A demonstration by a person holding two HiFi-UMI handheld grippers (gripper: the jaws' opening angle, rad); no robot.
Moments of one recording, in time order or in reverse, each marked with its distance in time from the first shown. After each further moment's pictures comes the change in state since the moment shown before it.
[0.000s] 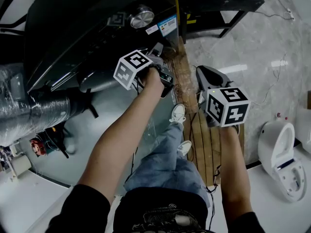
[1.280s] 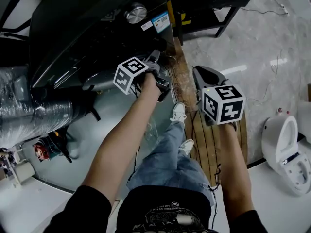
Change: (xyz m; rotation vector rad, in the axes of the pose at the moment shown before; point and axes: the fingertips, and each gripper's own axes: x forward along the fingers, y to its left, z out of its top) left arm -0.035 0.019 -0.031 -0.019 0.031 0.006; right arm -0.036 0.014 -0.017 -0.020 -0.025 -0.018
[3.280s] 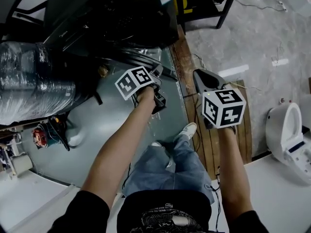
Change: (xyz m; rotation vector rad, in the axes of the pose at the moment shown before) left arm -0.156 0.111 -0.098 0.359 0.103 0.102; right arm -0.122 0.090 -0.109 0.006 -0.035 0.023
